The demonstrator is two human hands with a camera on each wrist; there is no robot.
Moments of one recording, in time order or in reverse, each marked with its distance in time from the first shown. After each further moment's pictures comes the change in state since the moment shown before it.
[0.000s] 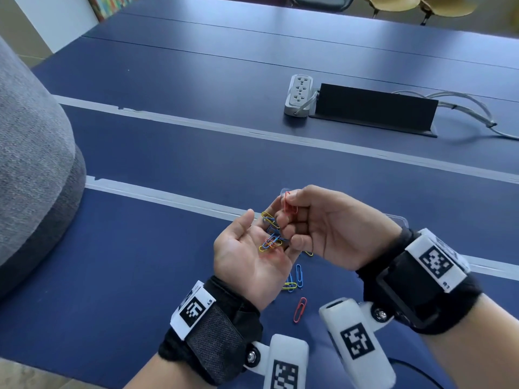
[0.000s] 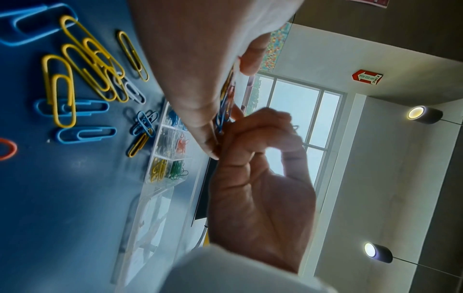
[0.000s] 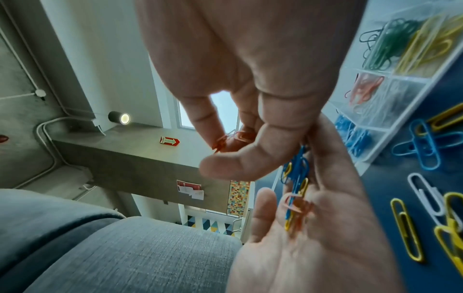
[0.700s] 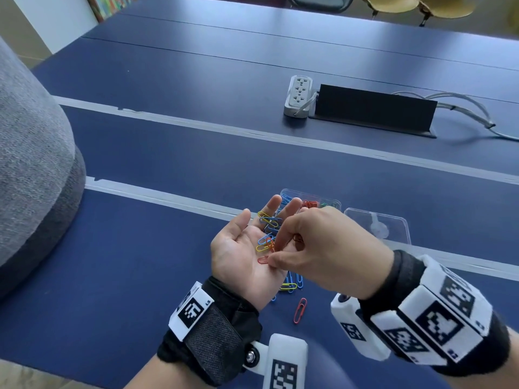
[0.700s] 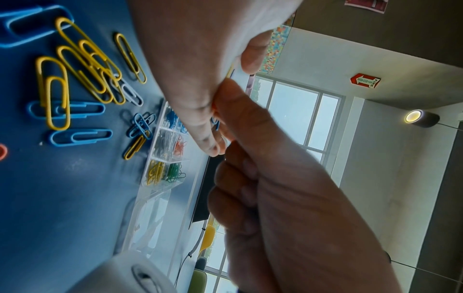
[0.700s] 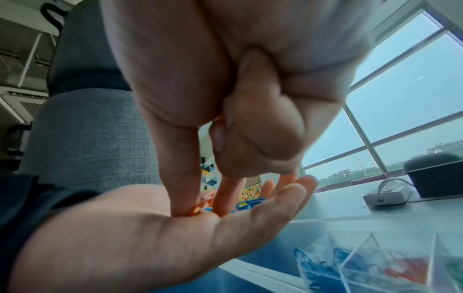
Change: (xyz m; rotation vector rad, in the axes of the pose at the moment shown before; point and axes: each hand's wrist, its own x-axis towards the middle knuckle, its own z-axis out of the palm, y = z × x) left_hand -0.005 0.004 0.004 -0.007 -0.035 -0.066; right_hand -0.013 0.020 0.015 -1.559 0.310 -0.356
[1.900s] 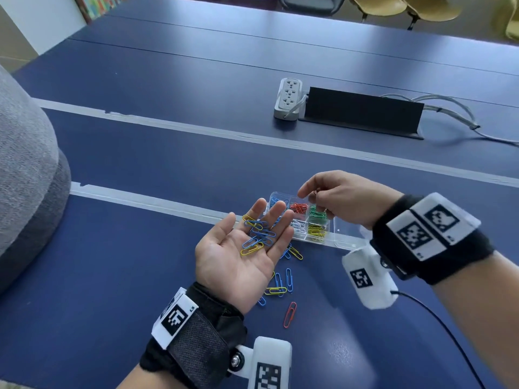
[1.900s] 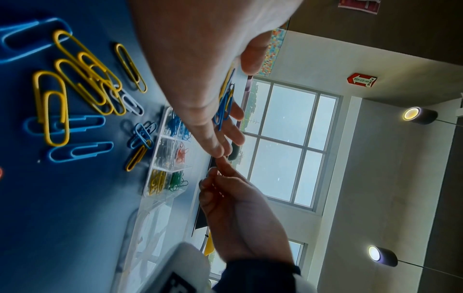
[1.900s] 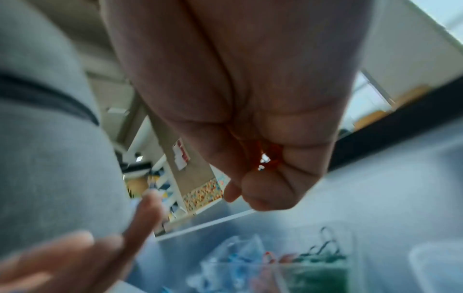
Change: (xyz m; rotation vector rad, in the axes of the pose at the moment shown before) left_hand 0.006 0.002 -0.006 0.022 -0.039 0.054; right_hand 0.050 0.068 -0.032 0.331 -0.070 0.326
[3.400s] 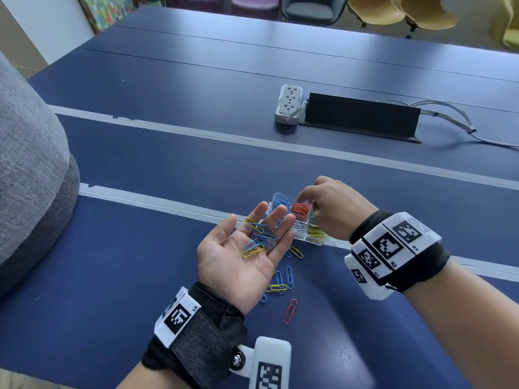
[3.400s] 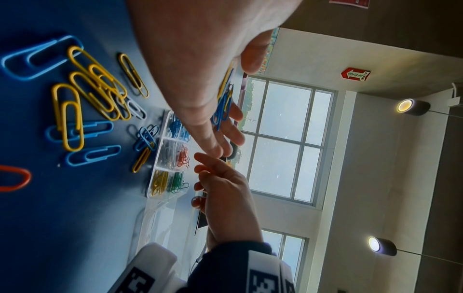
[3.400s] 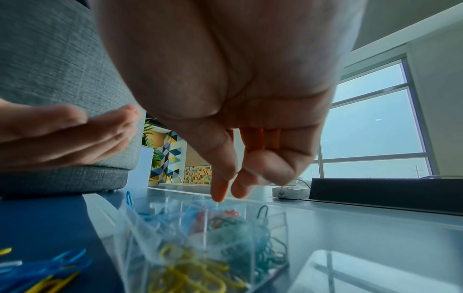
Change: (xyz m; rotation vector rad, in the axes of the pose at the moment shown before) left_hand -0.007 -0.001 0.000 -0.017 -0.012 -0.010; right_hand -0.007 0.005 0.018 -0.538 0.124 -0.168
